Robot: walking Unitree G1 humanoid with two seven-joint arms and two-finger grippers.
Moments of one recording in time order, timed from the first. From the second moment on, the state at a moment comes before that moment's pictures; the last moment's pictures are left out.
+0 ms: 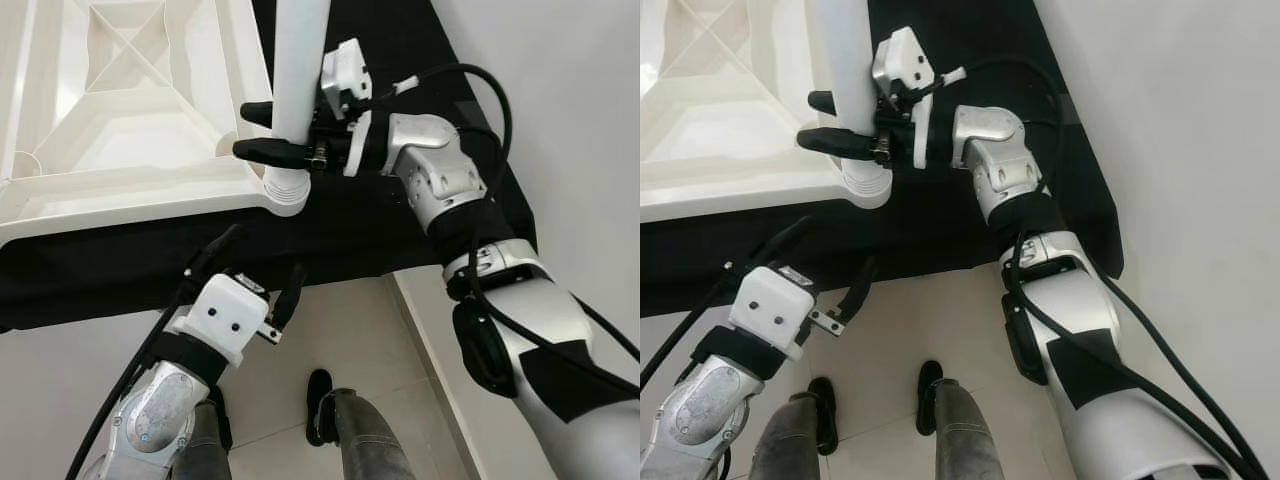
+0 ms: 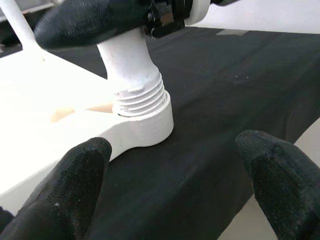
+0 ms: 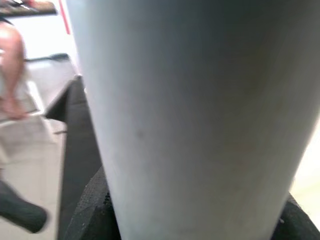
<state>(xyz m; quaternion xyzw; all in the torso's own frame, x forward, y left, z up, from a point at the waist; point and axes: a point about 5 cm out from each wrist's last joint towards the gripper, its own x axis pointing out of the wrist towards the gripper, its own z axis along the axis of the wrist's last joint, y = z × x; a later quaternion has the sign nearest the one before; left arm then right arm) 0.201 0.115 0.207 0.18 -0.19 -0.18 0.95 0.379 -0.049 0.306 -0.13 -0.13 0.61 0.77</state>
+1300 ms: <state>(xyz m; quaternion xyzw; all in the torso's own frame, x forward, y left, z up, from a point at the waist) 0.197 0.125 0.212 0.17 -0.19 -0.13 0.96 0.364 -0.036 0.285 -0.11 -0.11 0.59 0.79</state>
